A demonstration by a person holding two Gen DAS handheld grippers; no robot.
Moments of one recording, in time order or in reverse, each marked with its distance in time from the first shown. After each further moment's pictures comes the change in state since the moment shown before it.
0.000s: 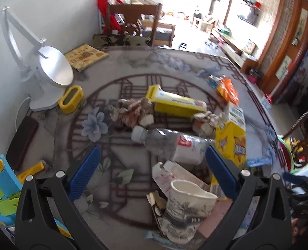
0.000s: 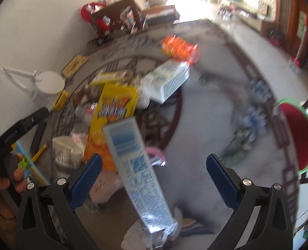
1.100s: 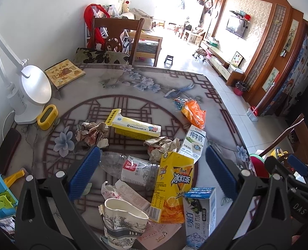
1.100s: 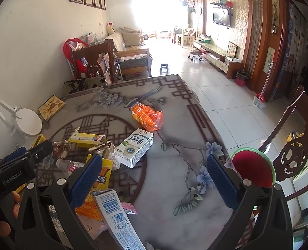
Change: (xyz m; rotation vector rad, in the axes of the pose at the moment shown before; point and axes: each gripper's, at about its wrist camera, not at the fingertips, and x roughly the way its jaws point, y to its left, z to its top) left arm -0.031 -0.073 0.039 -0.033 -0.092 -0.080; right arm -0.094 0.014 0.053 -0.019 -0.381 -0.310
